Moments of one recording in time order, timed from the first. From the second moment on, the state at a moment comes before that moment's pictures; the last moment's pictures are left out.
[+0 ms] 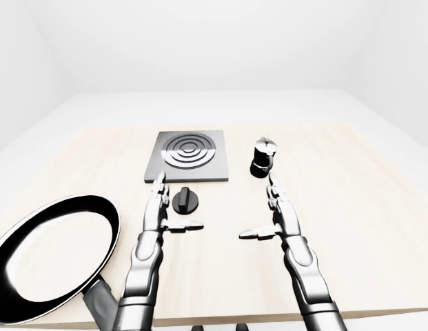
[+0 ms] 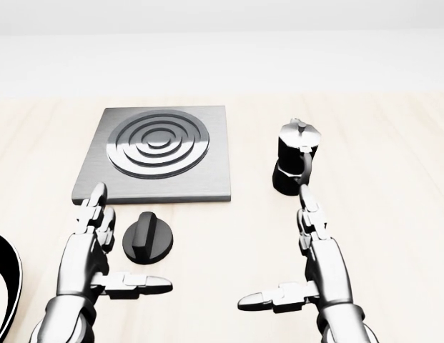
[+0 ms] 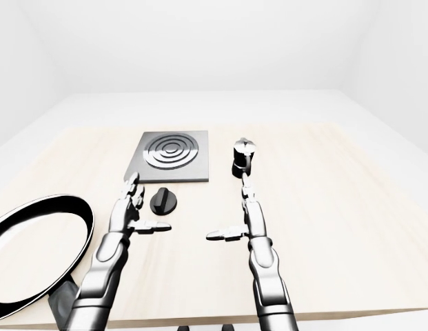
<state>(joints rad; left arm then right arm) -0.09 0.04 0.06 0.13 -0.03 0.02 -0.06 -0.01 -0.01 0.01 0.07 -0.08 -0.04 0.05</state>
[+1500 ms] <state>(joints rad) -0.11 0.02 0.02 0.34 -0.02 -0.07 -0.06 0.00 -0.01 0.01 0.10 -0.08 -0.07 0.05</state>
